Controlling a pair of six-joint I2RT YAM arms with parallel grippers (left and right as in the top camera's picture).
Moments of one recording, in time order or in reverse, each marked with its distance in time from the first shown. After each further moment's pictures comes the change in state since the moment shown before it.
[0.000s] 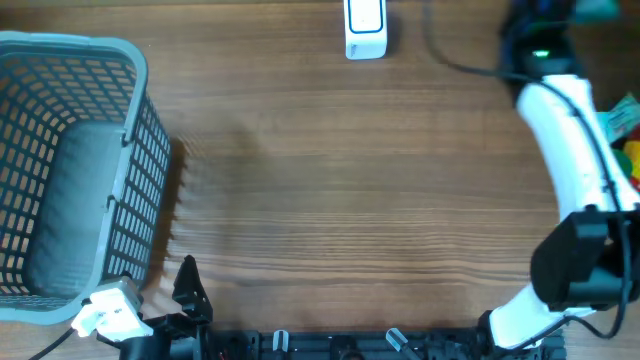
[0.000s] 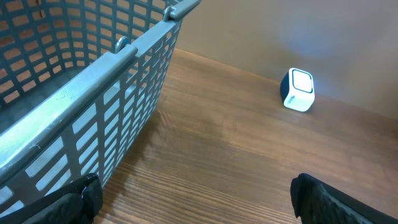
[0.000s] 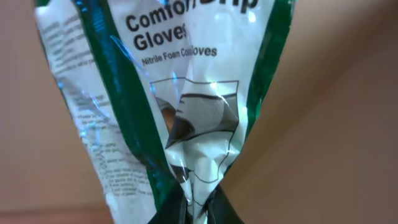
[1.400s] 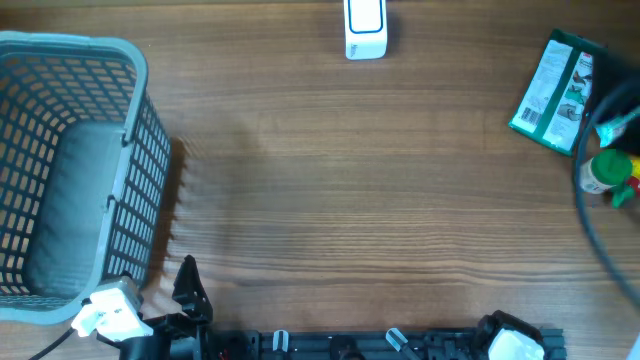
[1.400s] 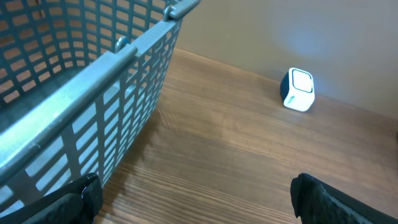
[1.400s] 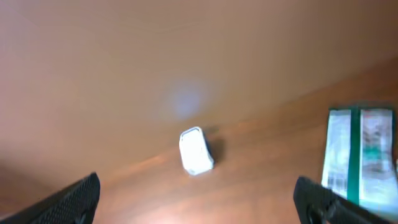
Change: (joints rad) left arm 0.000 0.000 0.000 0.001 0.000 0.000; right arm -0.463 -0.814 0.000 -1.073 -1.092 0.798
